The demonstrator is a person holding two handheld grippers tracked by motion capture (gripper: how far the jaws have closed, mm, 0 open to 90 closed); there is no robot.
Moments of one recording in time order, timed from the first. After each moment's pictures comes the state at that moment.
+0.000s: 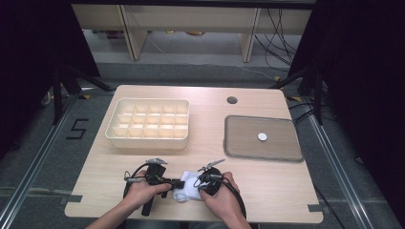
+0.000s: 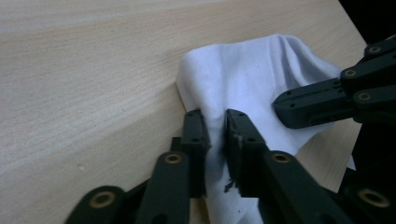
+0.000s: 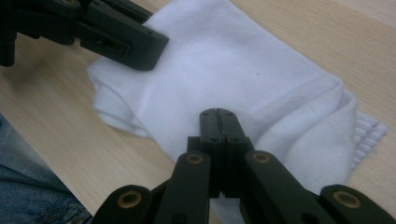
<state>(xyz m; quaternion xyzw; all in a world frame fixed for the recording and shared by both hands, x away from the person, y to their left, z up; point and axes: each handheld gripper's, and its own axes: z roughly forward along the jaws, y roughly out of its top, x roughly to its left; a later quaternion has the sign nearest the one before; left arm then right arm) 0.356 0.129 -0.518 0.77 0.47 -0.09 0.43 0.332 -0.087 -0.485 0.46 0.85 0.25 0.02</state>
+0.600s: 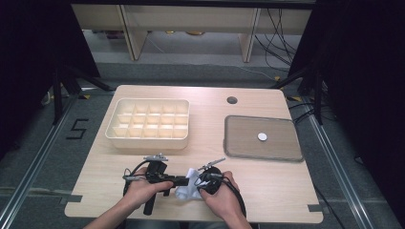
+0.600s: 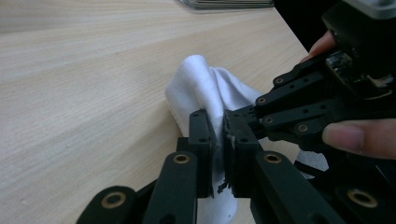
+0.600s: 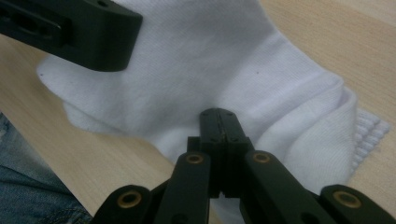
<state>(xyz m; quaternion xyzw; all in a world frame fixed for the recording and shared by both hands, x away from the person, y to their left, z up) 0.349 0.120 -0.485 0.76 0.43 -0.11 0.47 0.334 -0.087 -0.485 0.48 0.84 0.25 0.00</state>
